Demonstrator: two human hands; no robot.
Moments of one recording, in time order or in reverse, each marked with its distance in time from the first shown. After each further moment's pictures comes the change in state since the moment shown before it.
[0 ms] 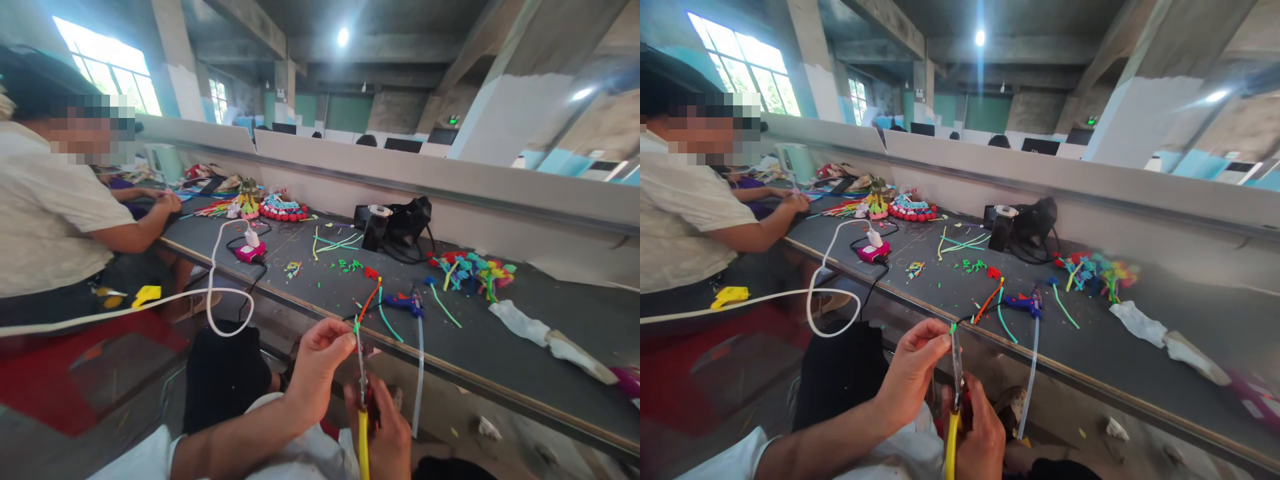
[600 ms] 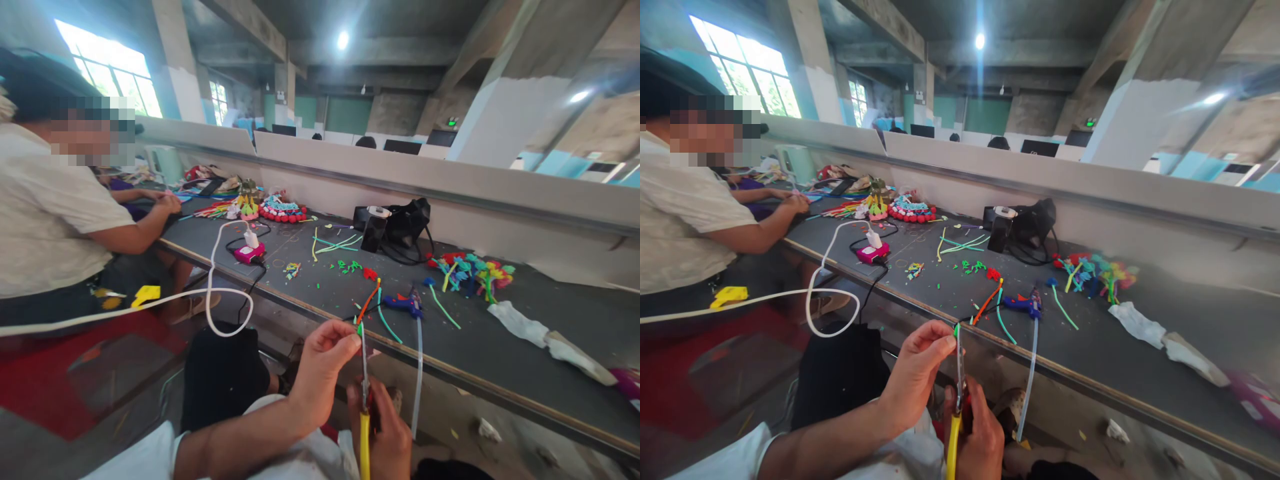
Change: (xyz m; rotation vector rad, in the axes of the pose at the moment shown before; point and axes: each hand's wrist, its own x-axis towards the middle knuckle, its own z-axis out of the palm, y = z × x) left_hand -0.001 0.000 0.009 -0.066 -0.052 0.001; right_hand -0.004 0.011 0.002 0.000 0.015 -0.014
